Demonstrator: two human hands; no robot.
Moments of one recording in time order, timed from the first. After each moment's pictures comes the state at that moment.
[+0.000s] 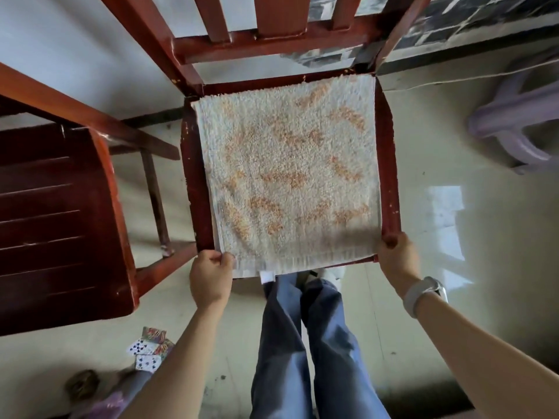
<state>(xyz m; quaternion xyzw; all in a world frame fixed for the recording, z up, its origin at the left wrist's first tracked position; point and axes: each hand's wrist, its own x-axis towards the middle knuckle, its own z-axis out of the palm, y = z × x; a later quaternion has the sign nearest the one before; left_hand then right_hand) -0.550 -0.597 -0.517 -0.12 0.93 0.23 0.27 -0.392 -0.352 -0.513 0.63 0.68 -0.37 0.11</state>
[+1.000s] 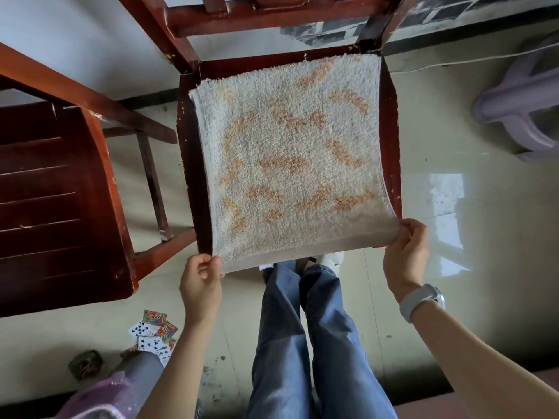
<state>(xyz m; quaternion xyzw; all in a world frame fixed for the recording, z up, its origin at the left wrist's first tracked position) -0.523 -0.631 -0.503 -0.16 0.86 0.39 0.27 -0.380 -0.371 -0.501 0.64 0.67 -0.37 -0.07</state>
